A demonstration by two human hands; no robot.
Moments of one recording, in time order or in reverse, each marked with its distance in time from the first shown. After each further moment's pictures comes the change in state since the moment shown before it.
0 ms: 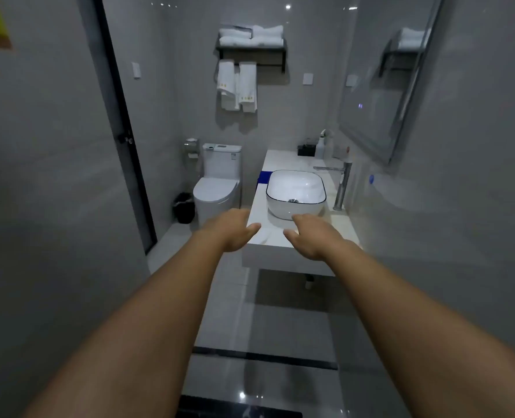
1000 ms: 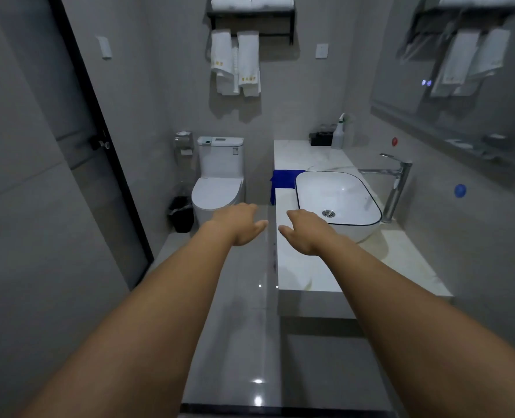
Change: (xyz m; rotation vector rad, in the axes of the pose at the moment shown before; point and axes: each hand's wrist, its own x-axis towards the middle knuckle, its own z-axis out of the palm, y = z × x) left_hand 0.329 -0.197 -0.013 0.202 -0.118 0.062; right_hand 0.364 -0.068 0.081 0.032 -0.071 0.061
